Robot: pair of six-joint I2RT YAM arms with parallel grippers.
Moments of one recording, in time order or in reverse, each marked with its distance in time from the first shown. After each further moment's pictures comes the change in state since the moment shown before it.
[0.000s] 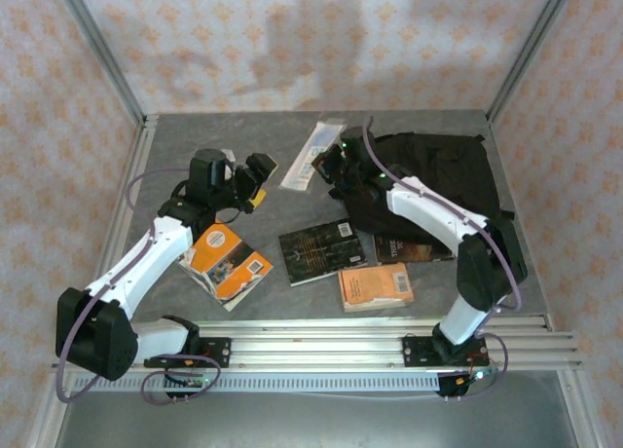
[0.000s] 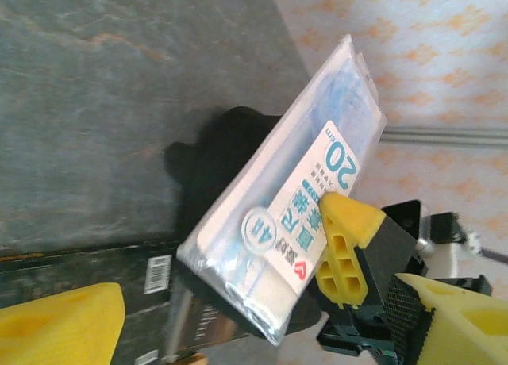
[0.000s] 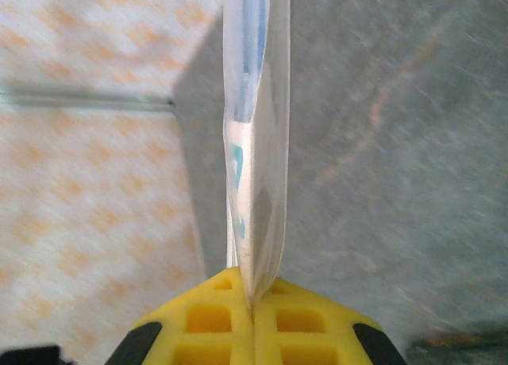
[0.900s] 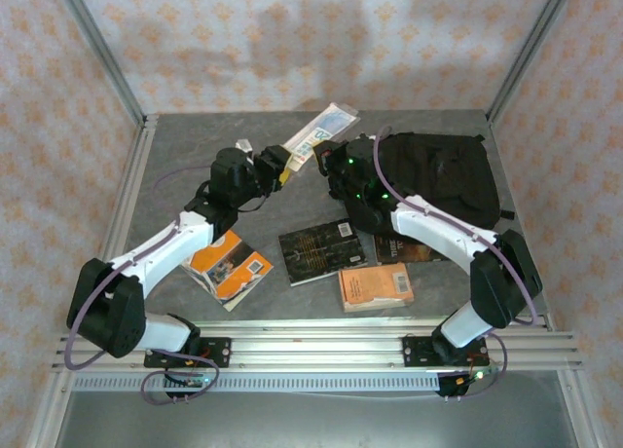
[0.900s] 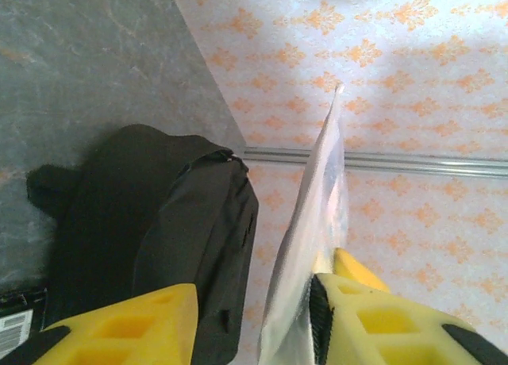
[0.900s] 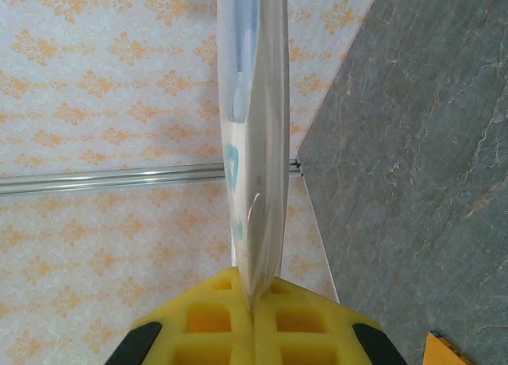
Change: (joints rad) left arm -0.115 0.146 -0.013 0.393 -0.116 -0.192; right arm 0.061 -0.106 -0.166 0.345 0.172 0.273
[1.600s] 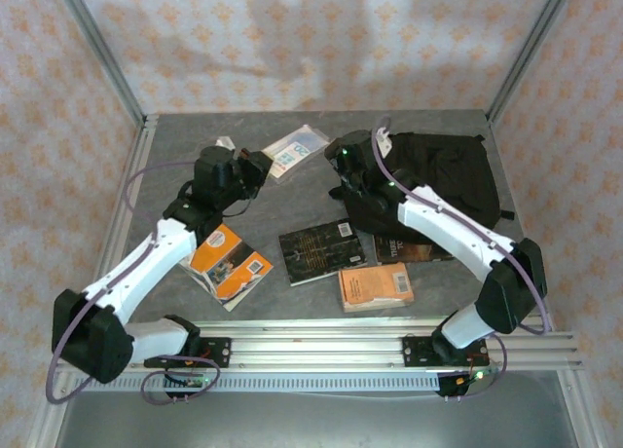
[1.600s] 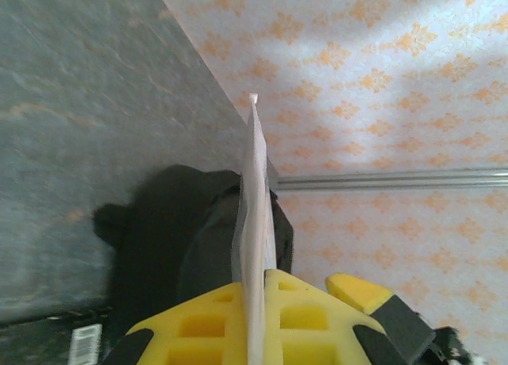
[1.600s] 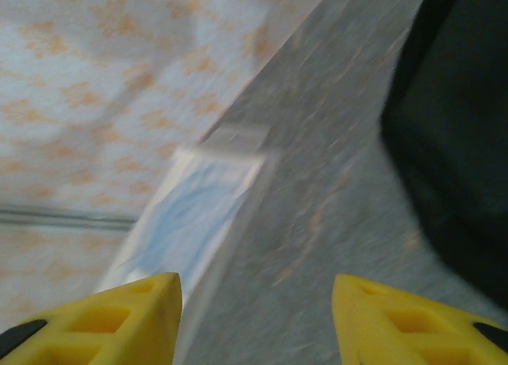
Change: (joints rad) left arm 0.032 -0.166 0.051 -0.302 -0.113 0.192; right arm 0.016 -0.035 0.203 -0.593 0.326 -0.364
